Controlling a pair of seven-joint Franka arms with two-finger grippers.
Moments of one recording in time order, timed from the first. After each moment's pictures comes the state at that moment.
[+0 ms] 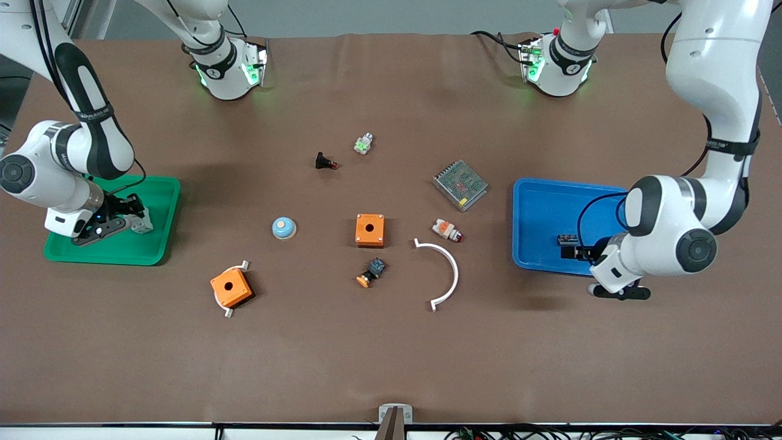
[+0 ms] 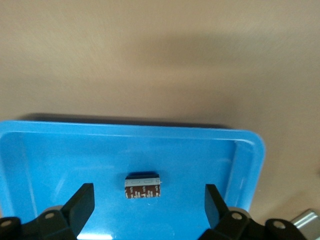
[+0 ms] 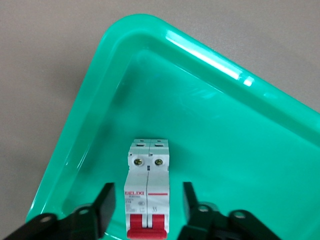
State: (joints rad) left arm 0.04 0.52 -0.14 -1.66 -0.02 2.01 -0.03; right arm -0.30 0.31 -0.02 -2.20 -0.16 2.38 -0.65
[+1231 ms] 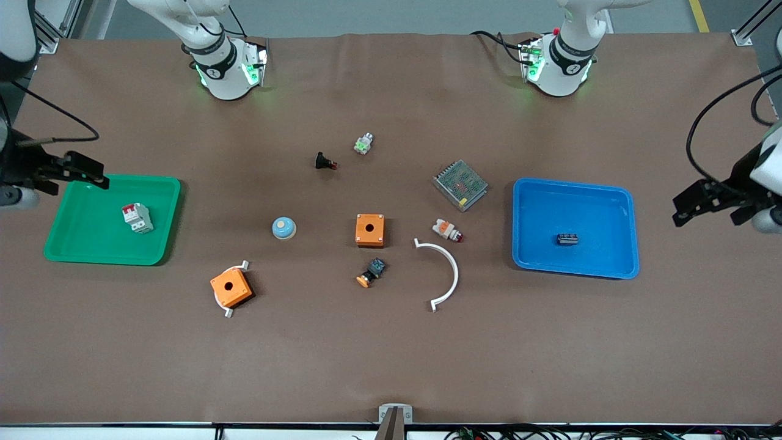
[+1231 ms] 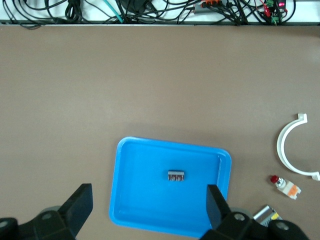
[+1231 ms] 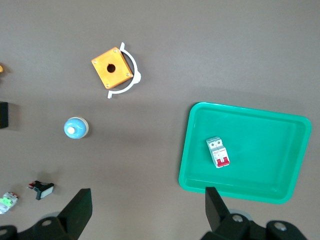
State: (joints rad) left arm 0.05 0.11 -0.10 -1.48 0.04 1.75 -0.06; right arm -0.12 0.03 0.07 -1.59 0.02 1.59 -0.15
